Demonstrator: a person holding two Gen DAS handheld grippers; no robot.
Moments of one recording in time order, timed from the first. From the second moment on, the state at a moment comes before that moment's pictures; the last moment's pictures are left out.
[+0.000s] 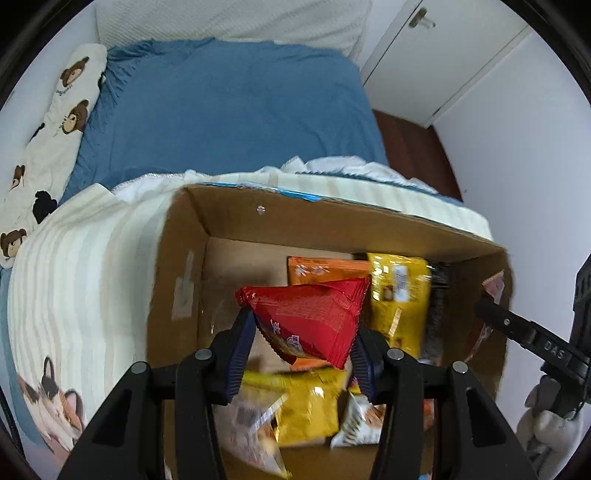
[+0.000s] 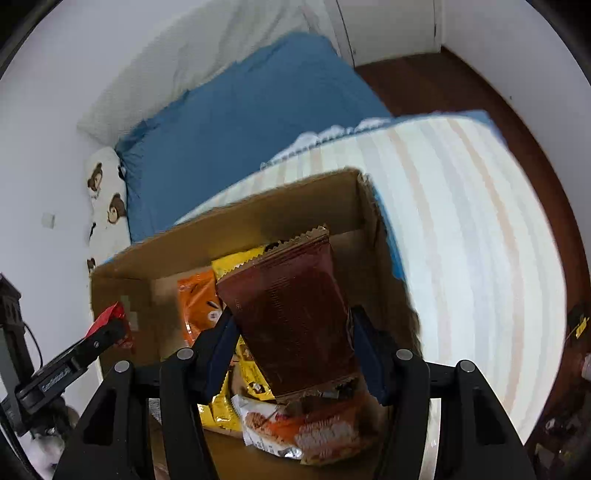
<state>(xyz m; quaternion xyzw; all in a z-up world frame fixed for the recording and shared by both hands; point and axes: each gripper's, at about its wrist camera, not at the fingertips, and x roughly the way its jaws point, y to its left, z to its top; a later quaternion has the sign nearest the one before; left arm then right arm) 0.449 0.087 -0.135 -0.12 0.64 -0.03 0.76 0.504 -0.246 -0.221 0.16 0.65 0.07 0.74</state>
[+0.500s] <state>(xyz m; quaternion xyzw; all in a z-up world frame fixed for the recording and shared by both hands) 0.457 0.072 -0.158 -0.11 0.66 -0.03 0.75 0.505 -0.220 -0.241 0.08 0.65 0.07 0.75</state>
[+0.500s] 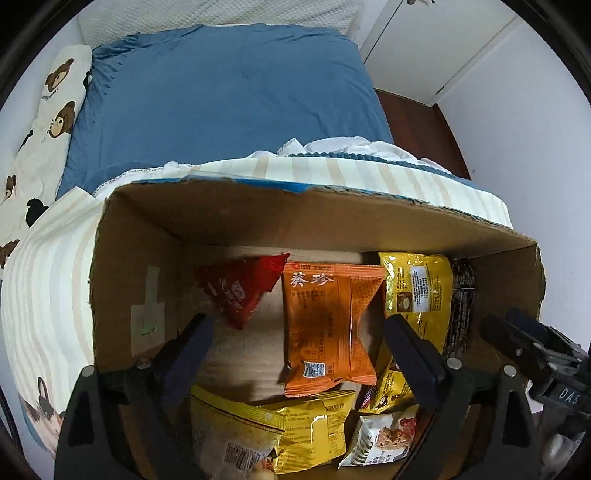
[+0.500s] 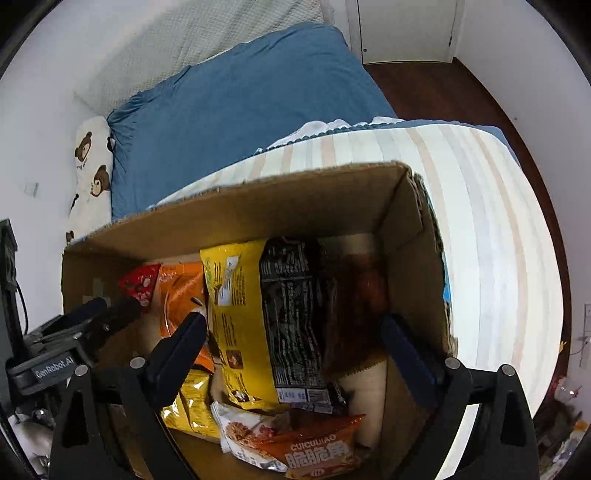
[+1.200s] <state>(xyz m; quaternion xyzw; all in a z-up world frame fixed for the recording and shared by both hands) 0.352 0.062 -0.081 -0.04 0.56 0.03 0.83 0.412 -0.199 -0.183 0.00 0.57 0.06 0.82</state>
